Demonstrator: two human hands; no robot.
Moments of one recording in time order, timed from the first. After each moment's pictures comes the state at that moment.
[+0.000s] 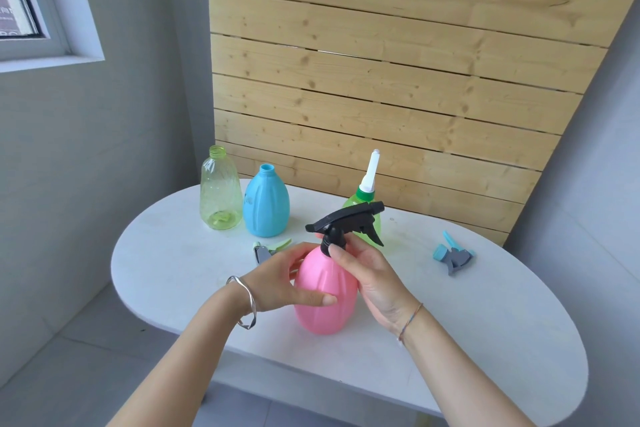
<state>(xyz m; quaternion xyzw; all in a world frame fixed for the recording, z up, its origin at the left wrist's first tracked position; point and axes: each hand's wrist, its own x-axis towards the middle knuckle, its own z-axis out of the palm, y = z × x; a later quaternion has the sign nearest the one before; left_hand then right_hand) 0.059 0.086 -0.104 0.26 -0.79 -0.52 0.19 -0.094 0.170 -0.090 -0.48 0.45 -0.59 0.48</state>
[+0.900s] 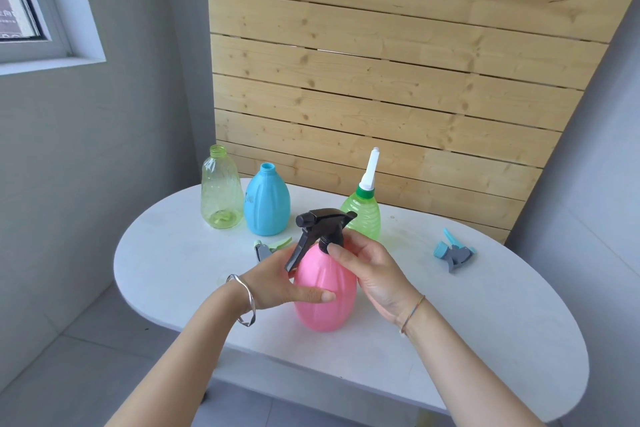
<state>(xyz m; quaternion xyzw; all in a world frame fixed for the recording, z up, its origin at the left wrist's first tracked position) 0.060 0.089 -0.104 0.27 -0.77 -0.55 0.18 -0.101 0.166 -0.091 -0.50 0.44 -0.58 0.47</state>
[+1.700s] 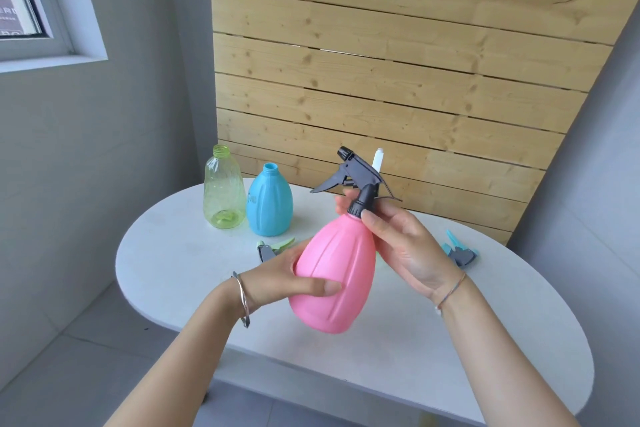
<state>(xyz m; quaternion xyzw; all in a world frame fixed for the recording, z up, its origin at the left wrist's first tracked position) 0.068 0.106 -0.073 0.21 -0.72 -0.64 0.16 -0.119 0.174 -0.038 -0.51 0.38 -0.58 0.51</state>
